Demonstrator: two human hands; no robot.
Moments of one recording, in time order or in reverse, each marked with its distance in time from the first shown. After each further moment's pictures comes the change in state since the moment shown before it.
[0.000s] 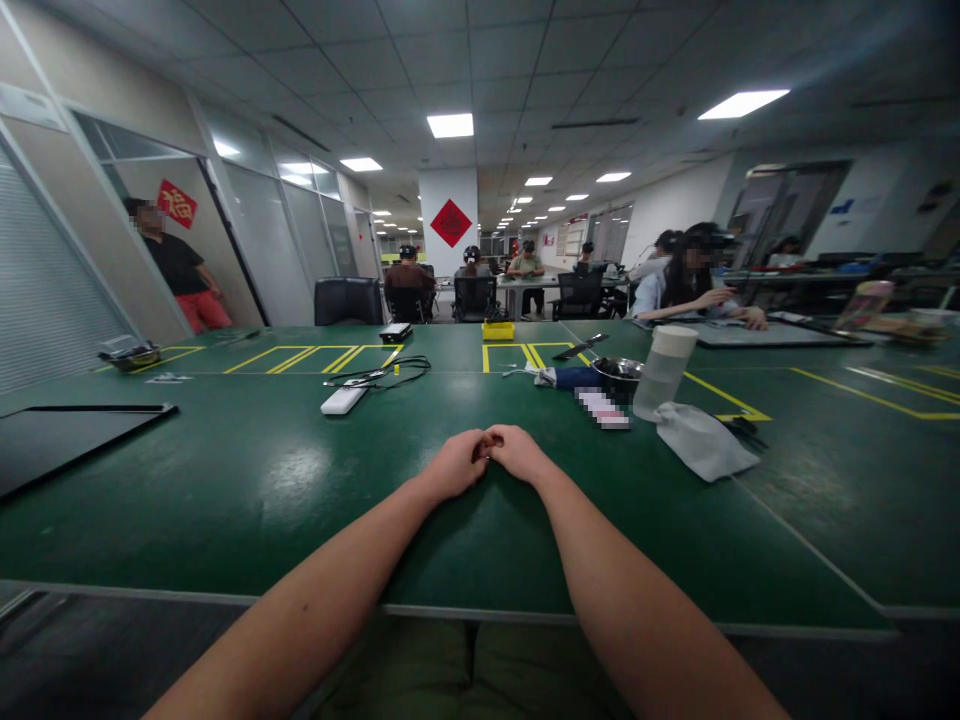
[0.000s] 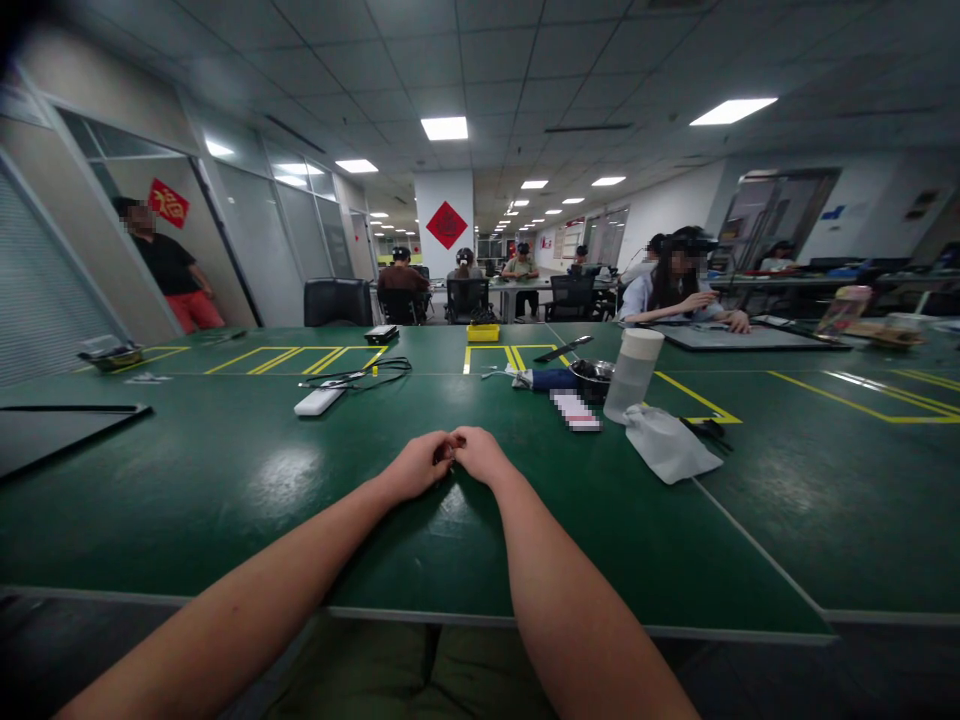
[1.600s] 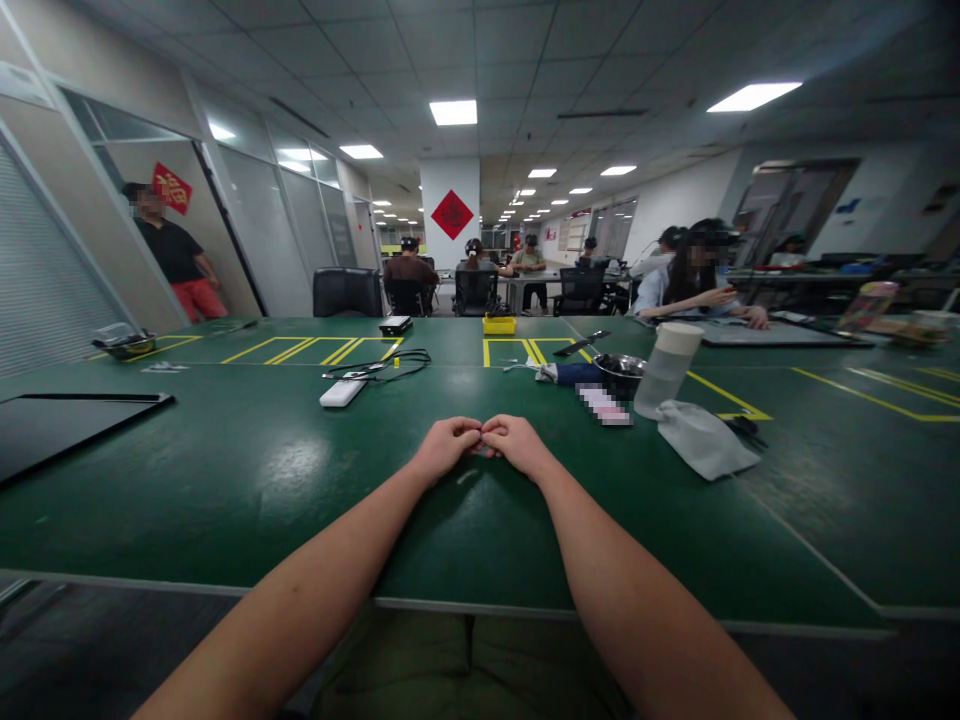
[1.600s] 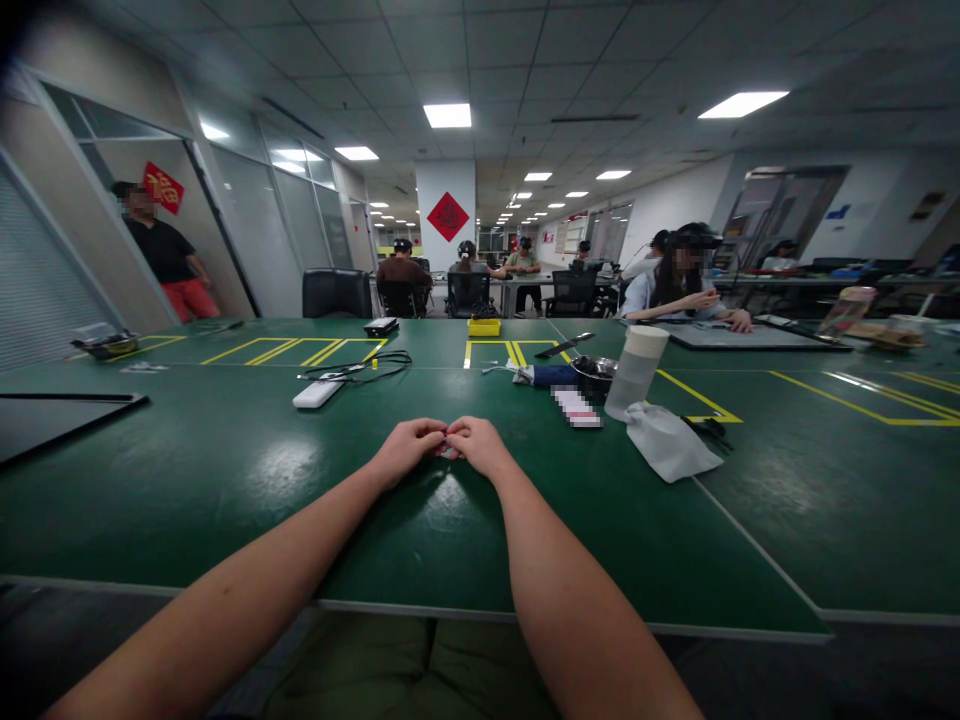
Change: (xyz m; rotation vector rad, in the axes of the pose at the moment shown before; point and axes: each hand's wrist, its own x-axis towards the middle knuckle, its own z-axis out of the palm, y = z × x) left_hand 0.006 -0.011 -0.006 -0.727 0.063 -0.308; right_hand -0.002 -0.006 0.002 0.500 0.009 0.114
